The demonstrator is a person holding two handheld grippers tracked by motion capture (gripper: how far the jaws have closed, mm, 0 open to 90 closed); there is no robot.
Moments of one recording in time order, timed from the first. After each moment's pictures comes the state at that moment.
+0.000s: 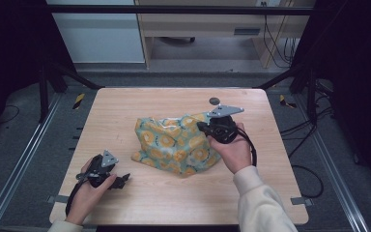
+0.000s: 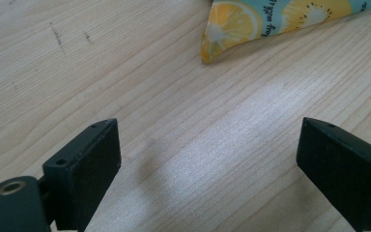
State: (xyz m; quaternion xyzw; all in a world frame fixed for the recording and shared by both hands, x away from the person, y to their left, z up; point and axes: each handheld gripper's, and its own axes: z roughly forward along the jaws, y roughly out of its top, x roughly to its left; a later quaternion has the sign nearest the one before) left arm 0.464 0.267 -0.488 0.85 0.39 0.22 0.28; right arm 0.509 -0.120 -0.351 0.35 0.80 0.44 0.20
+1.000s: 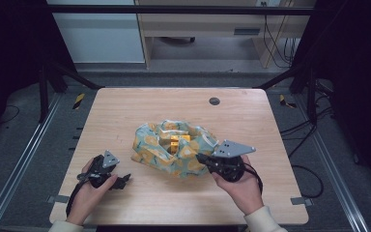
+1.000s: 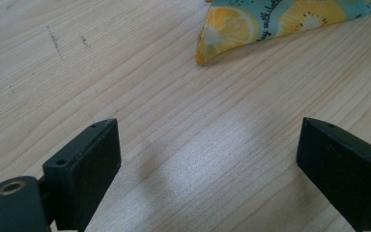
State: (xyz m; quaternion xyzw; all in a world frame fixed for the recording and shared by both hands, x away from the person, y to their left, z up) left arm 0.463 0.265 -0.487 0.85 0.39 0.22 0.28; right arm 0.424 -0.132 -0.386 0.29 0.80 0.49 0.17
